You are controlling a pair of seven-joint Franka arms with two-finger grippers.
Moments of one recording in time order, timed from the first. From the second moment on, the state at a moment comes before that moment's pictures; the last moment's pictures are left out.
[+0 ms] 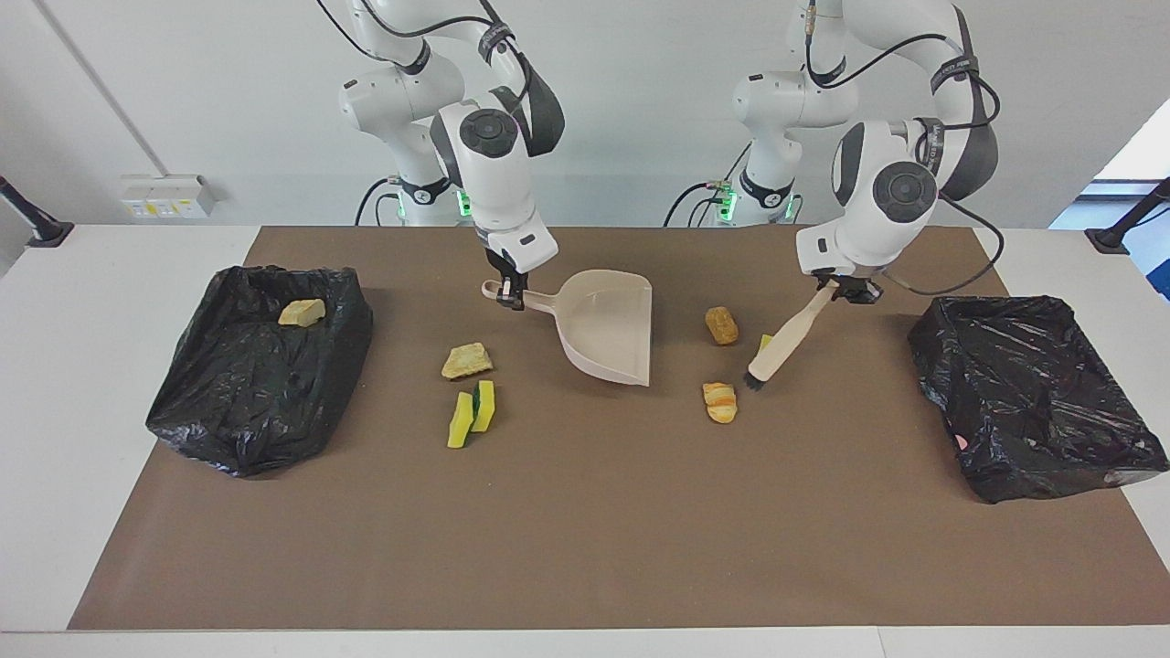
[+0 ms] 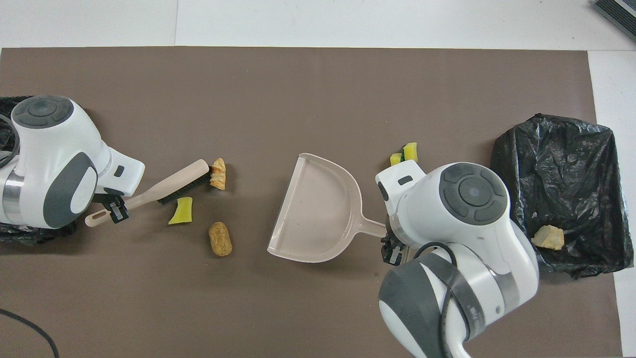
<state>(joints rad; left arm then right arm) -0.08 -0.05 -0.11 -2.08 0.13 1.70 0.54 0.46 0.01 0.00 -2.10 0.03 2.08 -1.04</state>
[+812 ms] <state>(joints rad) -0.07 -0.20 -0.10 -2.31 0.13 1.68 -0.23 0.53 0.04 0.01 -2.08 -0.05 1.98 -0.85</state>
